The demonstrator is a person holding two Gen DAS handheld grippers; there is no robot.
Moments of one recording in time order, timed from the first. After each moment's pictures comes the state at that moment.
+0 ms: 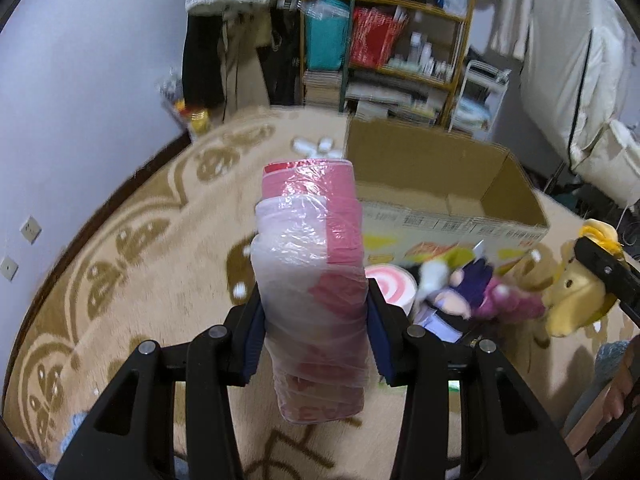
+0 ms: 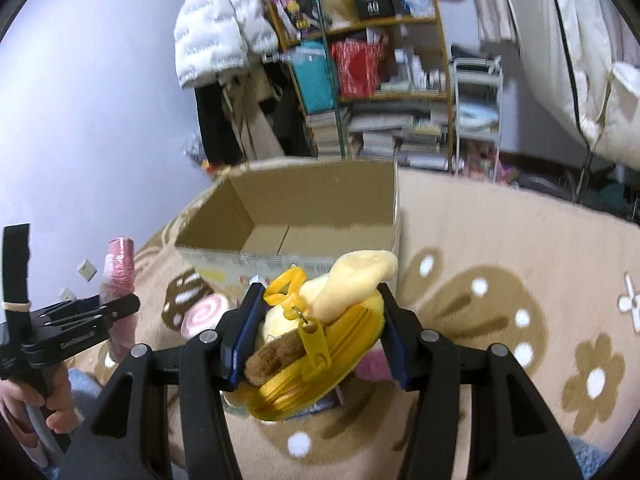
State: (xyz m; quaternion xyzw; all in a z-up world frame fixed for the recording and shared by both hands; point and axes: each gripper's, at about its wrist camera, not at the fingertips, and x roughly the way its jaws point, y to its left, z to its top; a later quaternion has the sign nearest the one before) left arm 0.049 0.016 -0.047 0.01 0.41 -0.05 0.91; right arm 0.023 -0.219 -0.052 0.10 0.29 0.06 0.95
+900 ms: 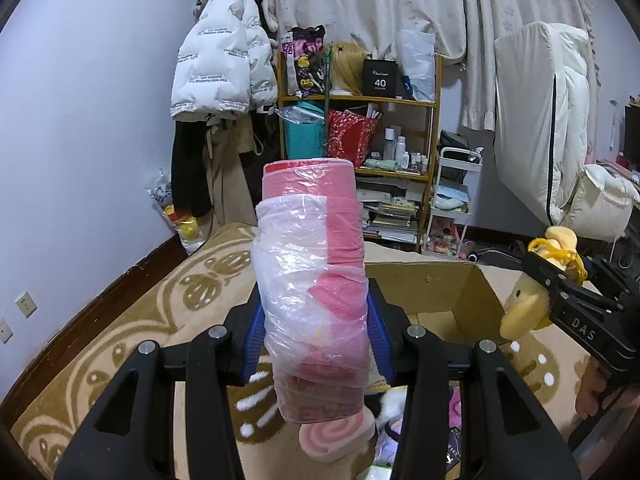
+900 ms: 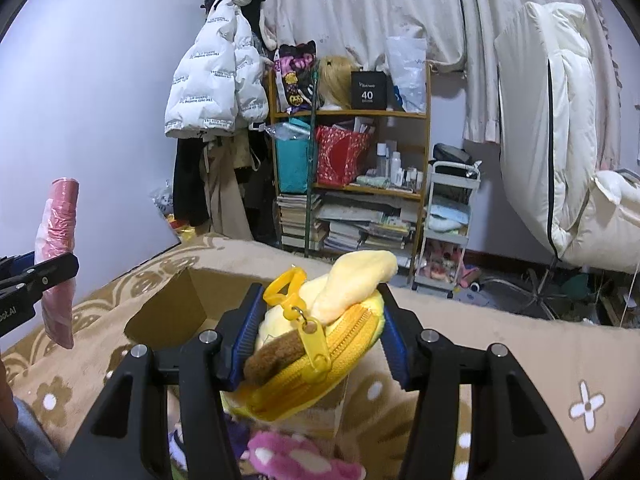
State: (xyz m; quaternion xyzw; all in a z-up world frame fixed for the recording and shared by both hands) left arm 0.076 -0.021 0.020 0.02 0.25 -0.08 0.96; right arm 0.065 -0.210 -0.008 0.00 0.16 -0.01 0.99
